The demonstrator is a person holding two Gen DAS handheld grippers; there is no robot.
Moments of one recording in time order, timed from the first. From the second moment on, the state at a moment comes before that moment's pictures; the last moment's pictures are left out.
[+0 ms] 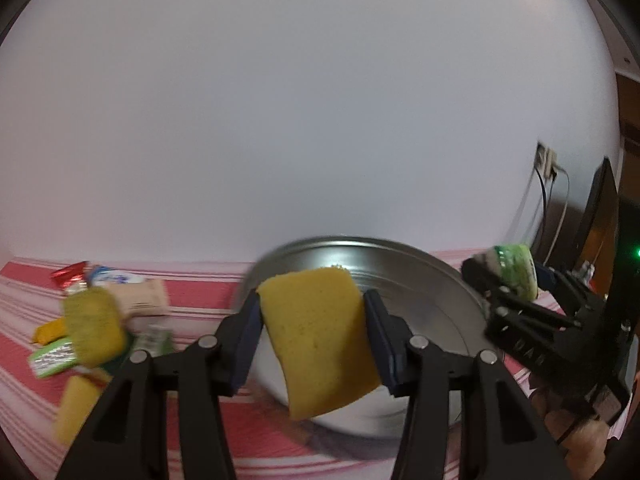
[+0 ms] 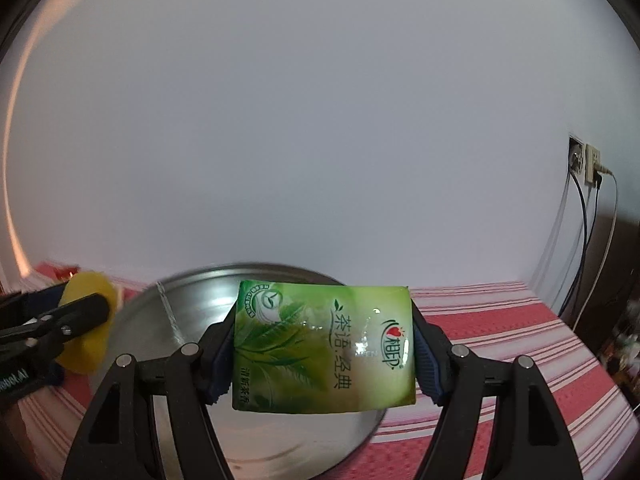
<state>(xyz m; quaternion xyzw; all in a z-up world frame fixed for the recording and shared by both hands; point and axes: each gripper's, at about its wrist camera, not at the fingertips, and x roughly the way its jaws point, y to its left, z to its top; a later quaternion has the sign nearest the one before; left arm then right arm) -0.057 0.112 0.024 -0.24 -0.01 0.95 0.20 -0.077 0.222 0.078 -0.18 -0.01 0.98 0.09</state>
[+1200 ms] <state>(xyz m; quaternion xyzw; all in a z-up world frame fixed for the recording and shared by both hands) -0.081 0.131 0.004 -0.27 -0.02 0.95 0.15 -0.119 0.246 0.031 -0.27 0.09 0.96 0.03</state>
